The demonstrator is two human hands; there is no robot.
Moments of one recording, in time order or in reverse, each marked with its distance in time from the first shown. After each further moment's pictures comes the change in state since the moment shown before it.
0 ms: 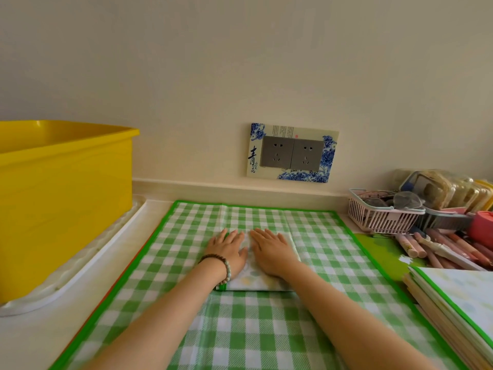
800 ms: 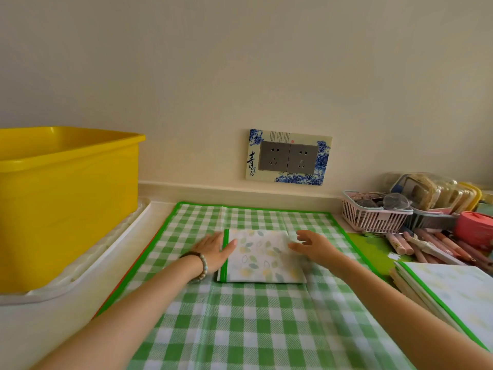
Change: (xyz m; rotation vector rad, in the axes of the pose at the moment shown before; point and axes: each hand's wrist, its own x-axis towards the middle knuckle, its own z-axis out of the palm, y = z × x) left_hand -0.030 -0.028 -0.015 -0.191 -0.054 -0.066; right_hand -0.051 0.068 -0.042 0.610 0.055 0.267
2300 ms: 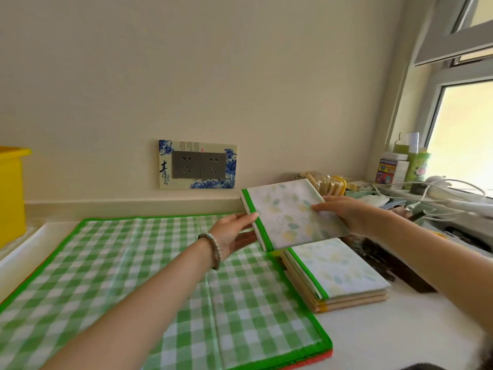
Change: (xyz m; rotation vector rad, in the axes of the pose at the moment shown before) left_hand -0.062 0.239 0.002 -1.525 -0.293 0.200; right_hand -0.147 0.041 -0.219 0.531 0.194 0.239
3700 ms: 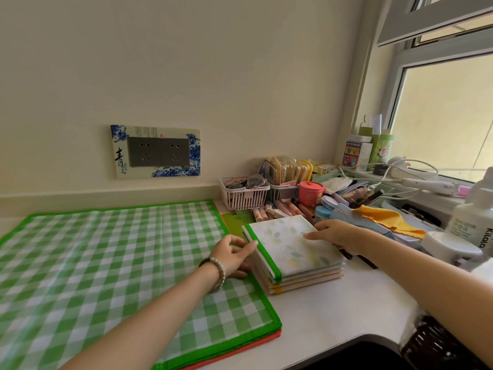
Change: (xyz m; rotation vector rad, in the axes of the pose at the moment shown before) left_hand 0.027 -0.097 0.048 0.577 0.060 0.006; right_hand 0.020 0.094 -0.071 -0.617 0.109 0.154
